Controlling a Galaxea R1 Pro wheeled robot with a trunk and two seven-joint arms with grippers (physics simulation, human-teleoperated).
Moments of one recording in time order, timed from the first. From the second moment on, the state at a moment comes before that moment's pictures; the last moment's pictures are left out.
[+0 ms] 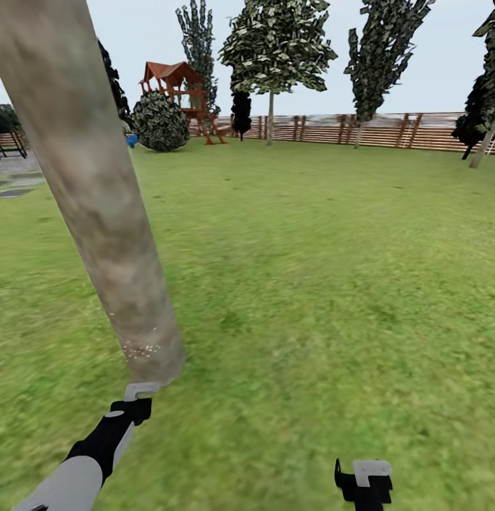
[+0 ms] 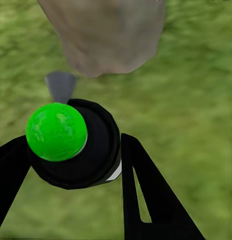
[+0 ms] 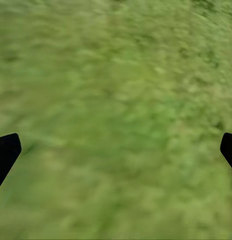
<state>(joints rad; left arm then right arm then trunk) -0.65 0.03 0.41 -0.38 -0.36 0.10 0.03 -0.43 0.02 -0.41 -0.08 0.63 -0.57 -0.39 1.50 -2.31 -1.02</state>
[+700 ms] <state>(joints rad) -0.65 0.03 0.41 -0.38 -0.36 0.10 0.03 -0.43 0.02 -0.41 -0.08 0.63 -0.57 -0.39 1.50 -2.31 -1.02</state>
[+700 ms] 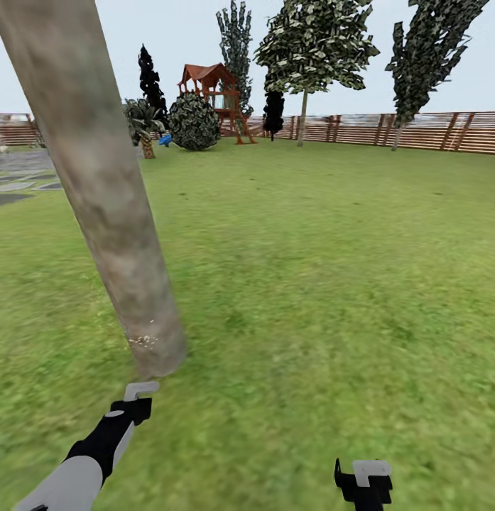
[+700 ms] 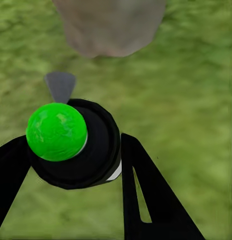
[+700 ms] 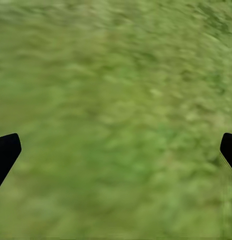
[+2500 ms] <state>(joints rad) -0.82 0.22 0.26 -0.57 -0.32 0.31 -0.22 -0.43 0.01 -0.41 -0.08 0.63 -0.57 -0.39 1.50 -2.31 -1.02</state>
